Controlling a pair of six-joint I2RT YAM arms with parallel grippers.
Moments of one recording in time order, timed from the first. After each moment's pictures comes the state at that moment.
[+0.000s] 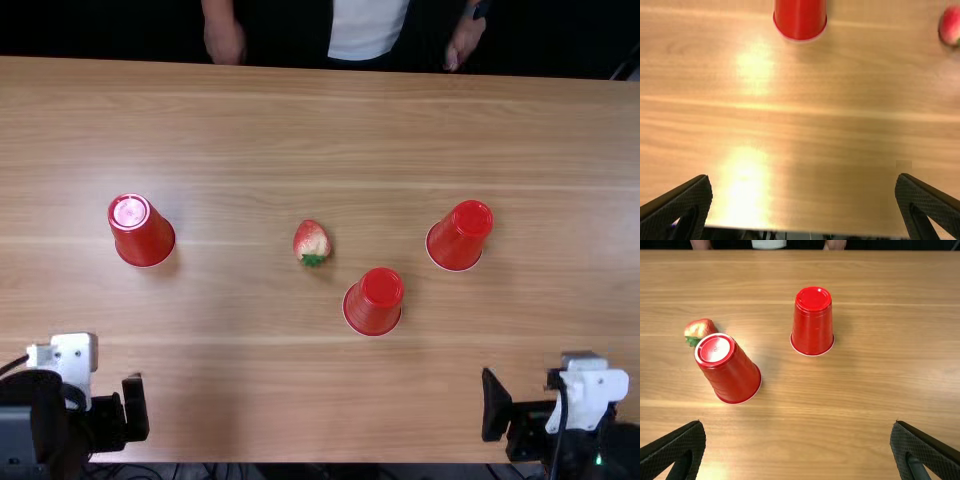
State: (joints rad) left arm 0.01 0.59 0.94 -1.21 -0.02 -0.09; right arm 0.00 0.42 0.91 -1.03 -0.08 -0.05
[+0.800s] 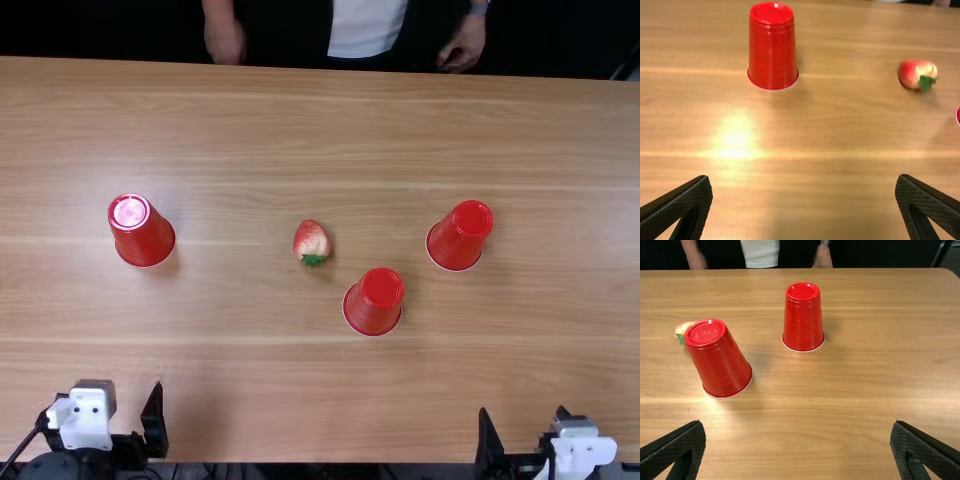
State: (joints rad) left arm -0.01 0.02 0.48 -0.92 0.07 -0.09; right arm -0.05 0.01 0.69 -1.07 -0.08 -0.05
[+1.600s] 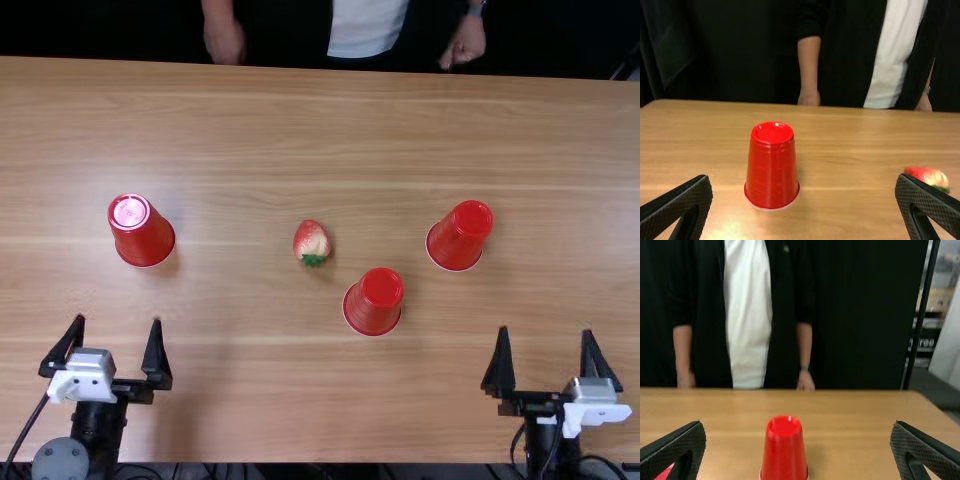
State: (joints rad) left arm -0.01 0.01 0.12 -0.10 0.05 -0.10; right arm -0.05 0.01 0.29 -0.12 -0.03 -0.06
